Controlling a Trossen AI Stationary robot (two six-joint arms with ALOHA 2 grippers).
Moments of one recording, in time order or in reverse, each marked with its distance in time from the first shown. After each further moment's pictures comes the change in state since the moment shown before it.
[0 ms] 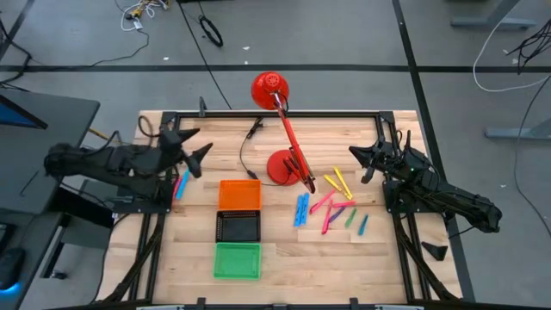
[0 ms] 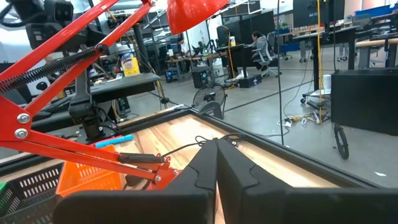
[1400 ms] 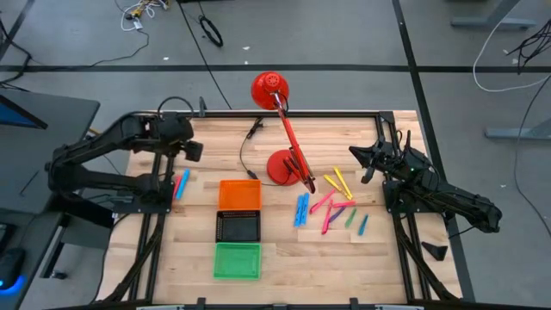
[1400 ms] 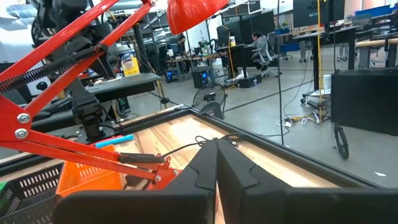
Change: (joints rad) left arm 0.530 0.327 0.394 -0.983 0.667 -0.637; right arm 0.000 0.000 0.000 0.000 0.000 0.000
